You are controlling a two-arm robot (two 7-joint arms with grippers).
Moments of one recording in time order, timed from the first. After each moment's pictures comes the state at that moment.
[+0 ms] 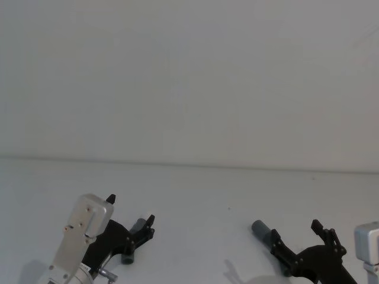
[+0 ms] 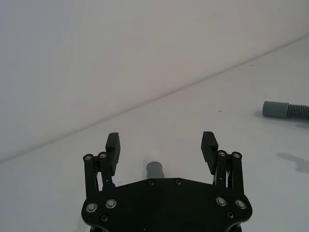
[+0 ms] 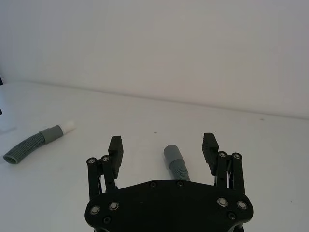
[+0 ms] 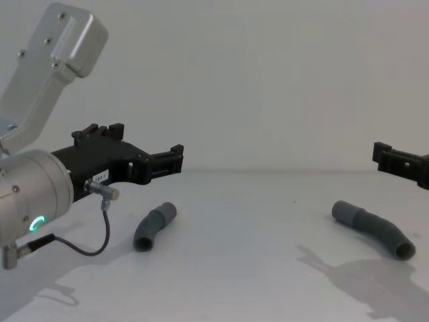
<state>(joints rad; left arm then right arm) -0.24 0.38 0.45 -1.63 -0.20 0.01 -0.01 -0.01 0.34 -0.23 -1.77 0.29 0.03 0.07</state>
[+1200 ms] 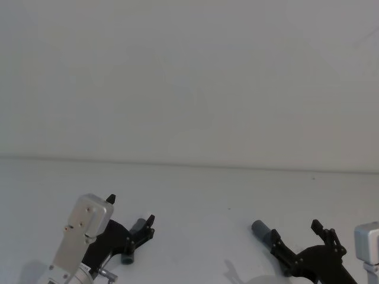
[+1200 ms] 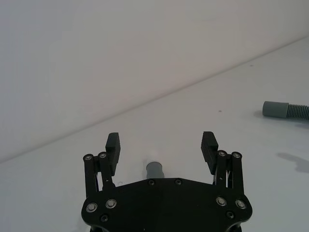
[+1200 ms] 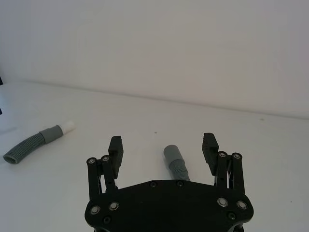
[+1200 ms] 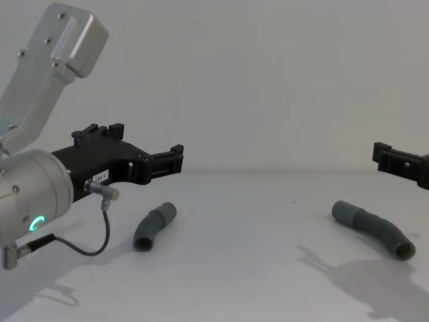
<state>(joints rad) -0.24 0.38 0.45 -1.63 -0.20 0.01 -0.01 -0.01 0.34 -0.23 -1.77 0.29 0.03 0.07</state>
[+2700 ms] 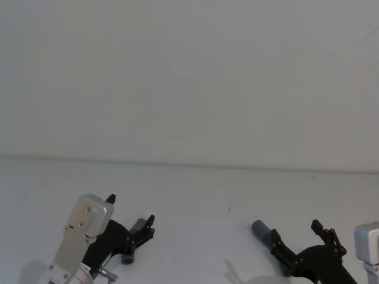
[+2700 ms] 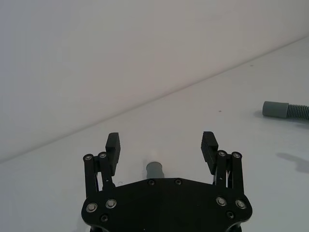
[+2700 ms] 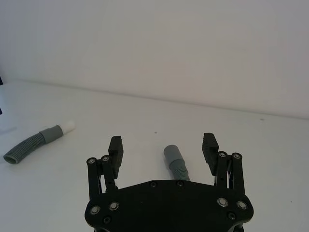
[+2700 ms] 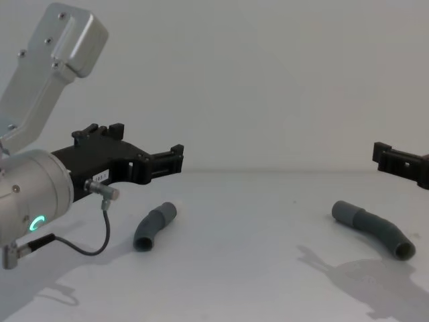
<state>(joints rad) -0.24 0.38 0.45 -1.63 -0.20 0.01 -0.01 -0.01 0.34 -0.23 -1.77 0.29 0.03 0.07</state>
